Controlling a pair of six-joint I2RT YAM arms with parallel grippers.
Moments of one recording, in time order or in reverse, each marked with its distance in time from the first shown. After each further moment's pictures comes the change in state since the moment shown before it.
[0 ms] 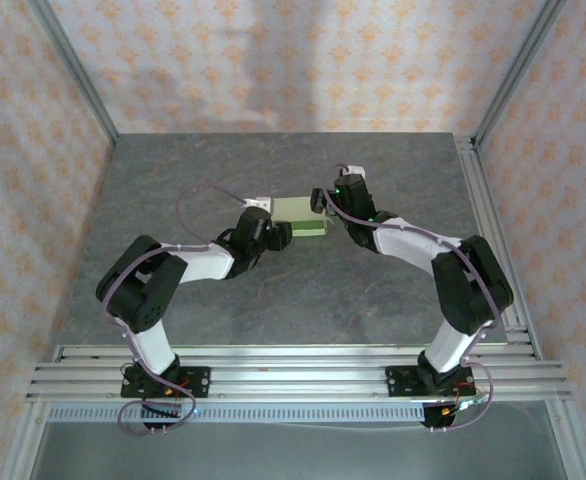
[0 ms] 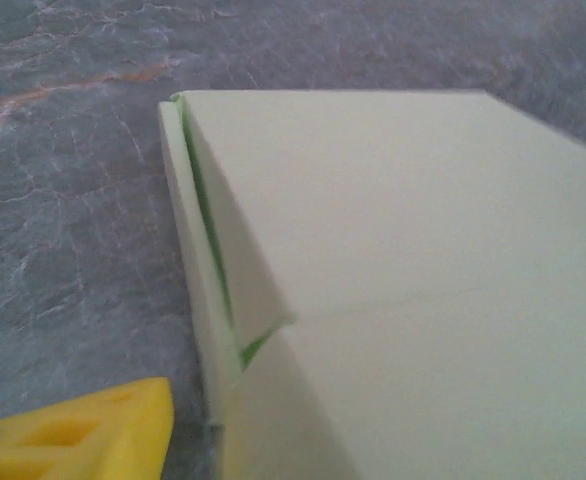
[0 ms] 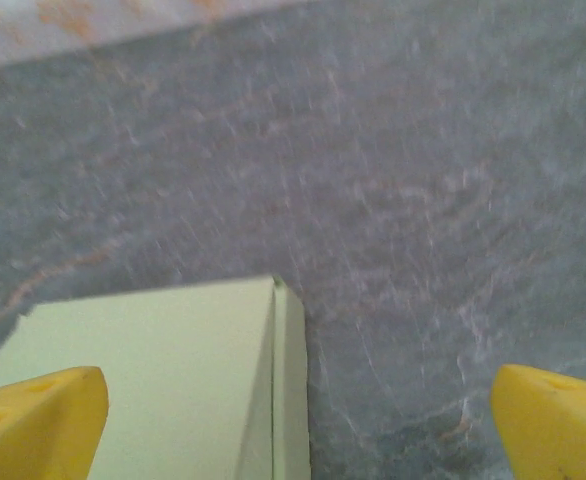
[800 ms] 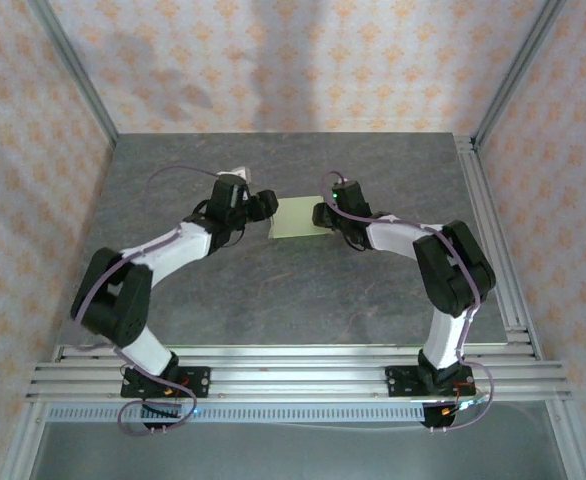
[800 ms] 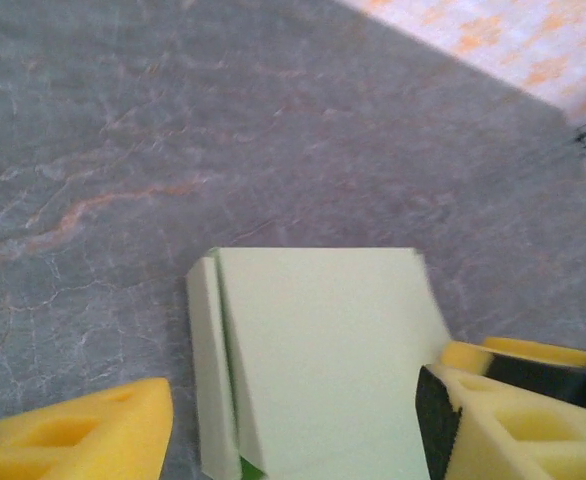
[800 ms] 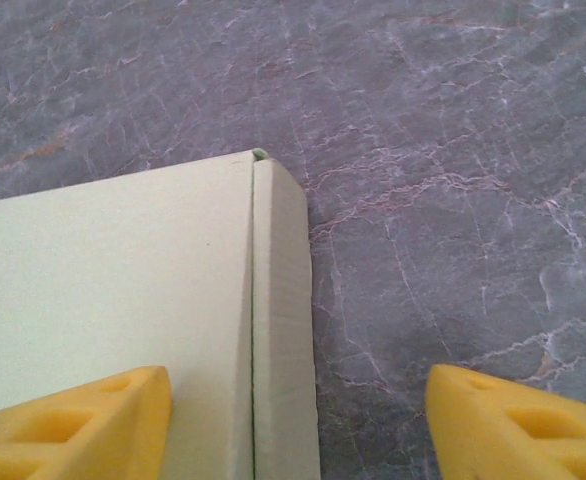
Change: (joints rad) left arm 0.154 -0.092 0.212 -0.299 0.174 -0.159; right arm -0.032 0.130 0.016 -0.016 -0.179 0.042
